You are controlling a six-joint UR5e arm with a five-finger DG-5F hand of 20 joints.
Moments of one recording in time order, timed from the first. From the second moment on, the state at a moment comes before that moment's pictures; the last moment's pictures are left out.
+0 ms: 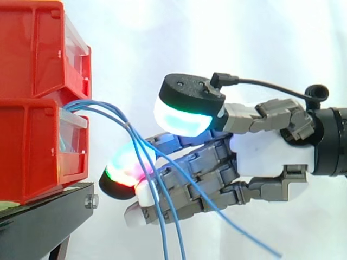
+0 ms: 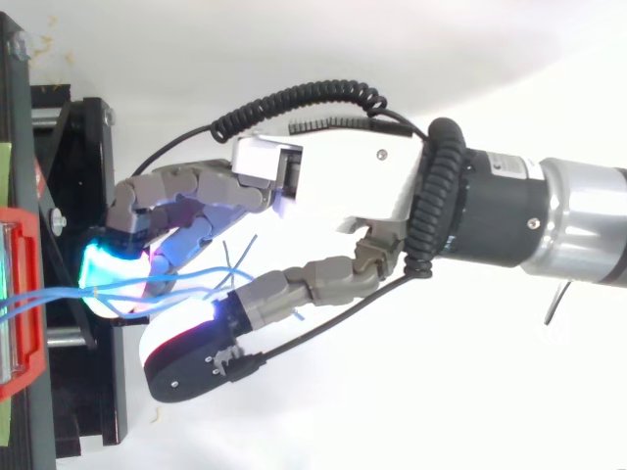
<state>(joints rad) 0.16 -2.34 -1.10 -2.85 -1.28 -0.25</state>
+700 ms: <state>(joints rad) 0.19 -2.33 -1.06 -2.84 -1.25 -0.14</state>
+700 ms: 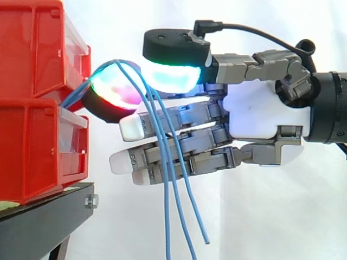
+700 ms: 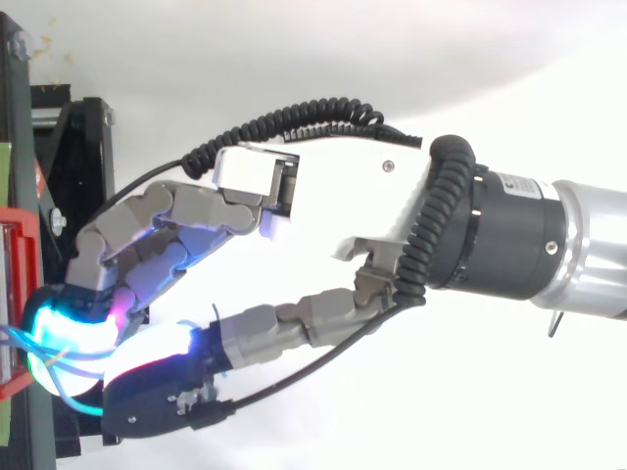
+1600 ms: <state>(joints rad) 0.20 -2.34 -1.07 -2.81 -1.24 -0.13</state>
